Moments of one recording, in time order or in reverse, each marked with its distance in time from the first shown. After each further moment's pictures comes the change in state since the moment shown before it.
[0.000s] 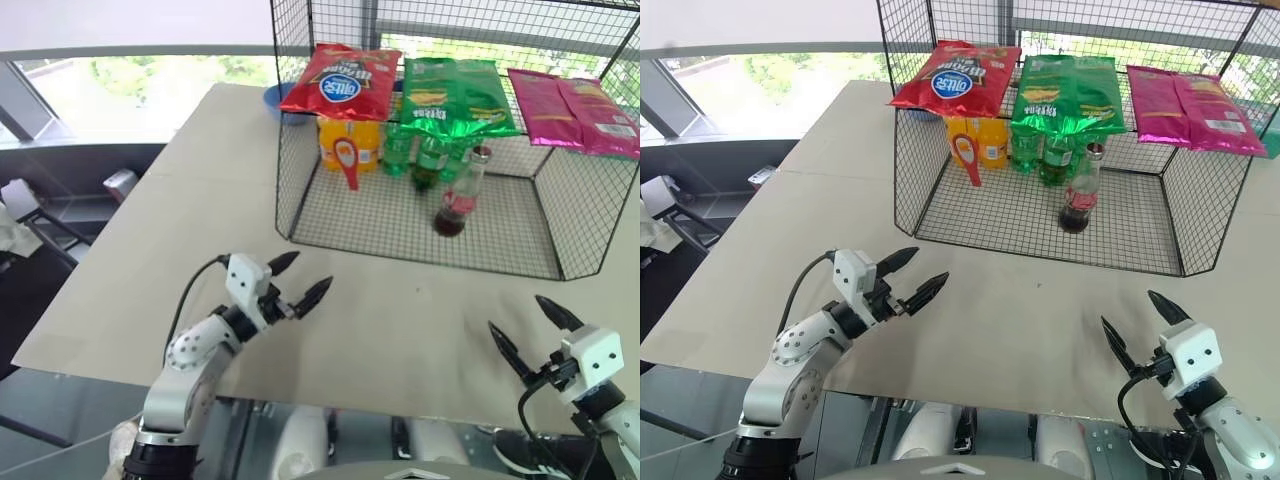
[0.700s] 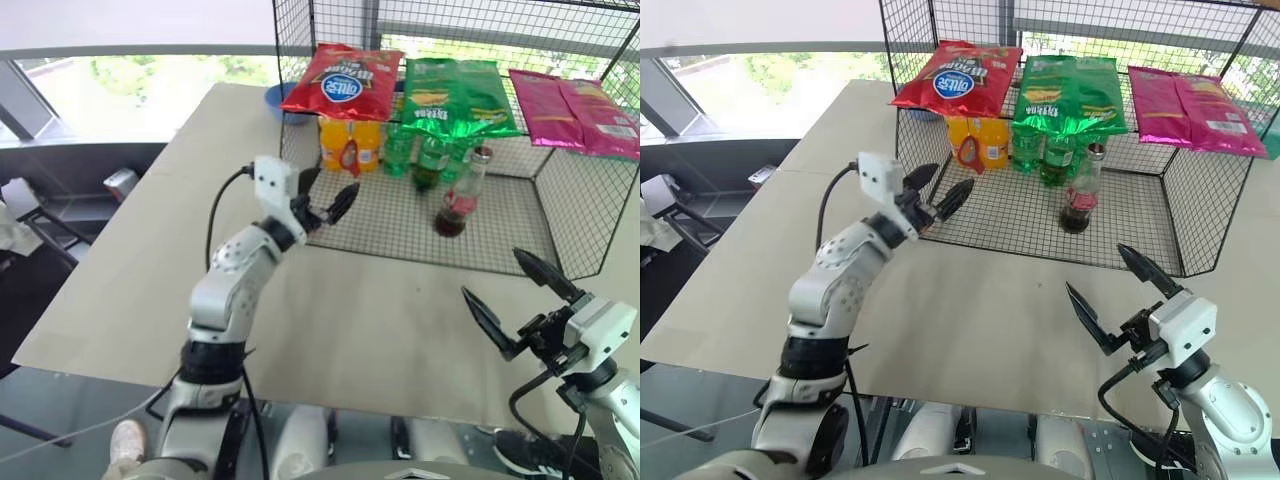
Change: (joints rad) left arm -0.575 -0.143 -0.030 0.241 0.005 0.207 0.238; right arm -0.121 -0.003 0.075 -0.247 0.109 0.049 0.019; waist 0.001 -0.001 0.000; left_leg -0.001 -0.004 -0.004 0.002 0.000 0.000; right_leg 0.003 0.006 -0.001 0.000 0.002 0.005
